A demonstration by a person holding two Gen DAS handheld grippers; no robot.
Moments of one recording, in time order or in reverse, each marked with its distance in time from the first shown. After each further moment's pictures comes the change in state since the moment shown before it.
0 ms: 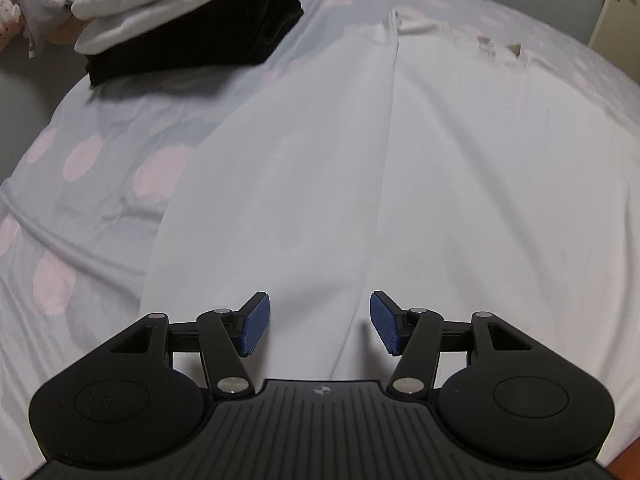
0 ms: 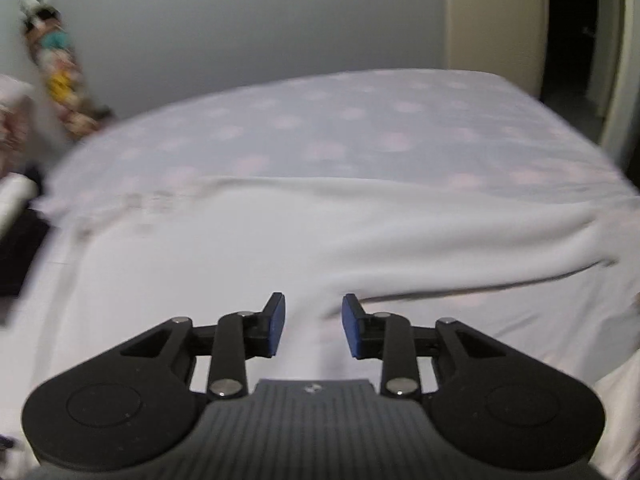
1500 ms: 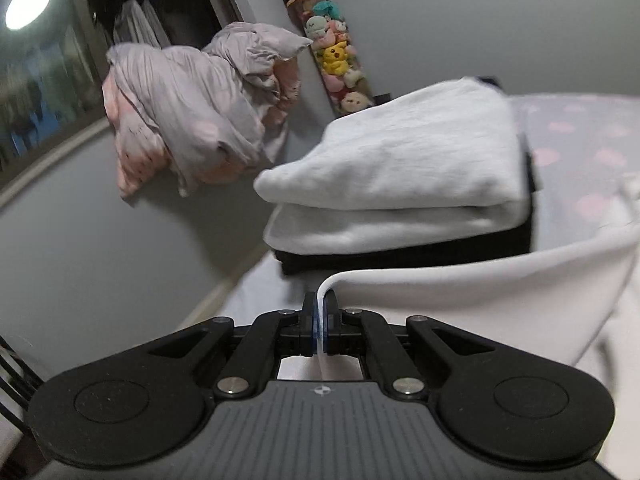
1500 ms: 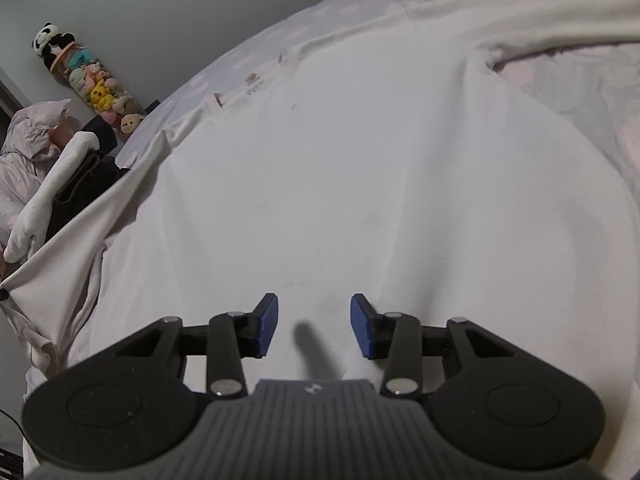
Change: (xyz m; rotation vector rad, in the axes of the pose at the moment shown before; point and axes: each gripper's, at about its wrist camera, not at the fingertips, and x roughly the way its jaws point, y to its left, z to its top) left arm 0.025 0.140 0.157 0.019 -0.424 0.551; right arm 0.071 0.088 -0.172 0.240 0.134 0.225
